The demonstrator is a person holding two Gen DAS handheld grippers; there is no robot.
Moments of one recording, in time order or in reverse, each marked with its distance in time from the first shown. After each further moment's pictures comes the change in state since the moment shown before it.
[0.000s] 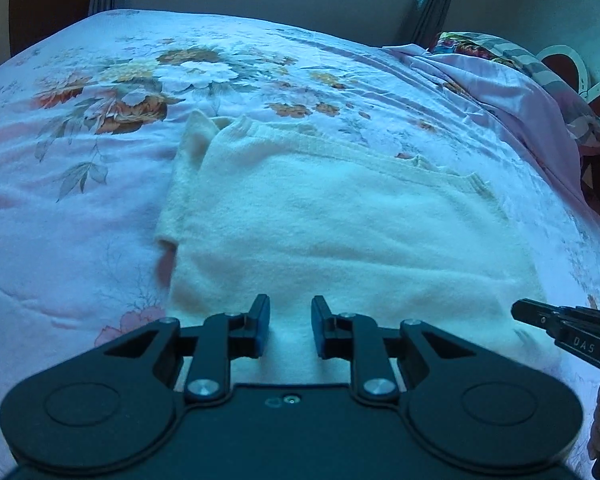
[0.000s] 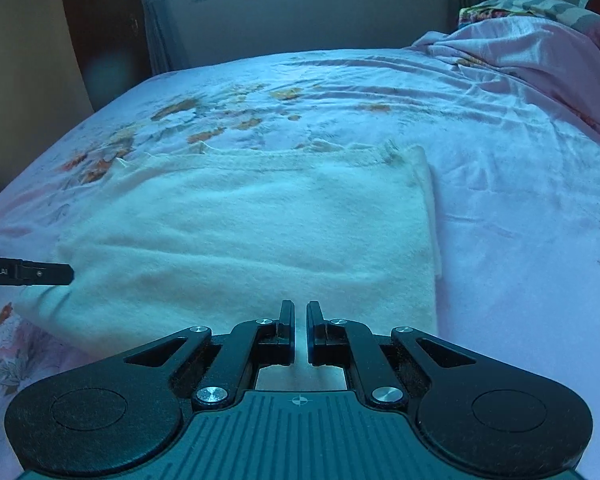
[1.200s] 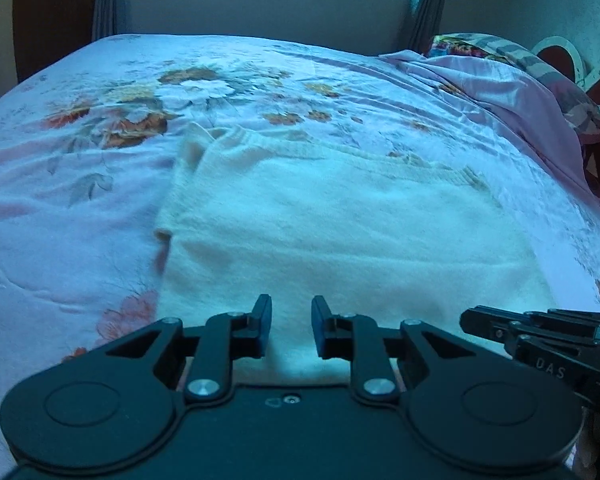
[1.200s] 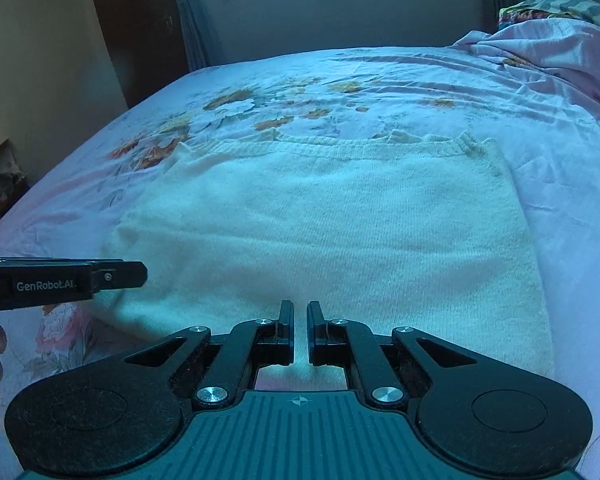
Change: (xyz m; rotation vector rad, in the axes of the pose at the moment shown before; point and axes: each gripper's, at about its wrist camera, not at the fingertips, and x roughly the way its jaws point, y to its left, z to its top) left arm -0.016 -0.014 -0.021 0.029 -0.062 0.074; right arm 0.006 0.052 -0.017 -0.010 0.006 0.093
